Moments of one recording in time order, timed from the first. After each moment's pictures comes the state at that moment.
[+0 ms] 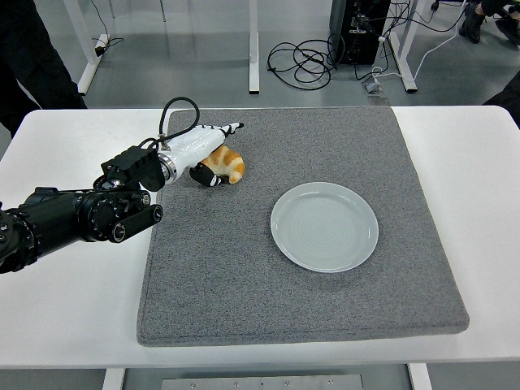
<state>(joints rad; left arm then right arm) -1.22 0.05 0.44 -0.54 0.83 0.38 -0.20 -0.15 0.00 -0.12 0.12 -0.15 -0.11 0.33</state>
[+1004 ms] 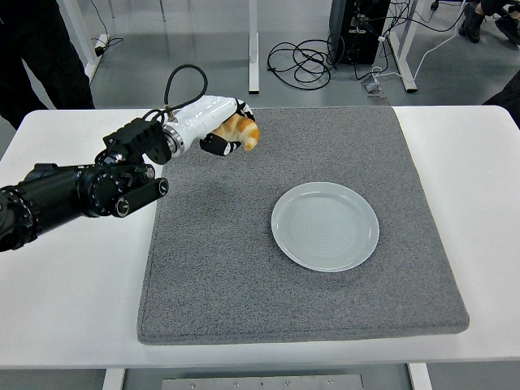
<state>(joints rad) -1.35 0.05 0.41 -0.54 0.79 0.40 -0.27 -0.15 0.00 -0.12 0.12 -0.15 -0.11 0.33</state>
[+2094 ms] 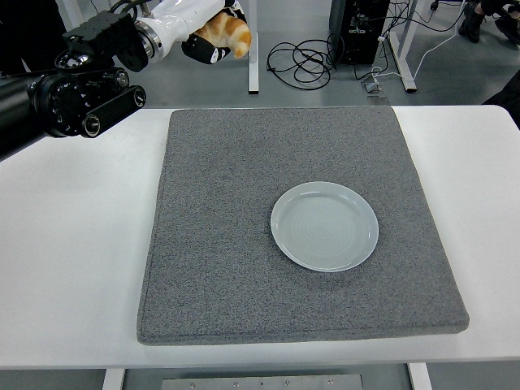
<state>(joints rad) -1.57 0.14 0.41 -0.54 0.78 0.31 -0.27 -0.15 0.00 -0.12 0.12 -0.15 -0.11 0.33</state>
